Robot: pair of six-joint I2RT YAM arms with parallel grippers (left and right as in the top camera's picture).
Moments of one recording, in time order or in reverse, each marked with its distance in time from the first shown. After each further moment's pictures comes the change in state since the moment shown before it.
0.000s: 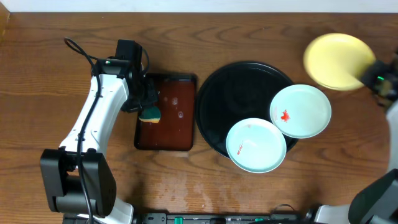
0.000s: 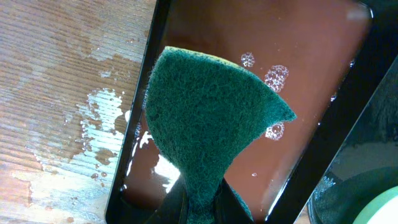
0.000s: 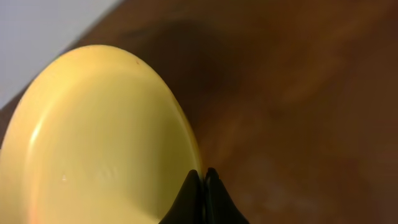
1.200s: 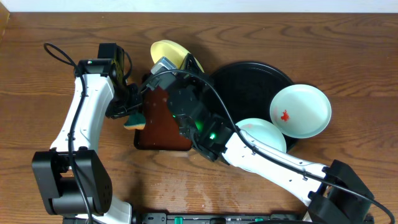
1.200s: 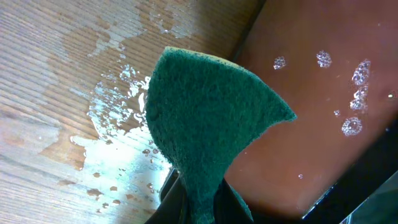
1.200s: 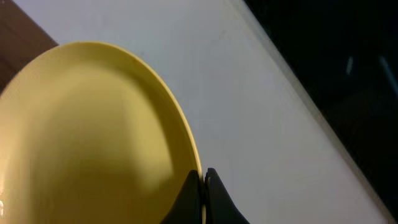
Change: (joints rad) left arm 0.113 0.000 0.000 -0.097 -0.056 -0.002; right arm 1.449 0.146 -0.008 0.821 1.007 -1.011
